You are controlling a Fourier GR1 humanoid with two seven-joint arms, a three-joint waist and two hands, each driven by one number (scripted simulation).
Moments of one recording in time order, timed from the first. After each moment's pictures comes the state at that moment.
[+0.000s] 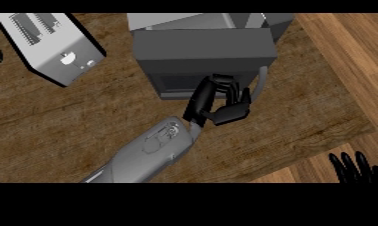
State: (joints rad) left arm -0.76 0.00 -0.82 -0.96 0.60 0.51 -0.25; right arm 0.53 -0.34 0.09 -1.87 -0.36 0.41 -0.68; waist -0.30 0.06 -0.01
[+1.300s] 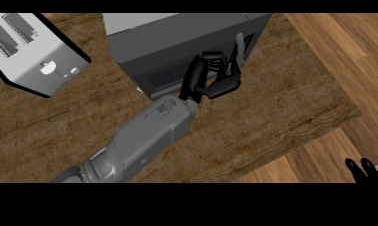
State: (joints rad) left arm -0.91 0.00 -0.76 -0.75 0.80 0.51 -0.40; right arm 0.56 -0.44 0.07 -2.02 -0.48 0.47 -0.61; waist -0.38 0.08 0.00
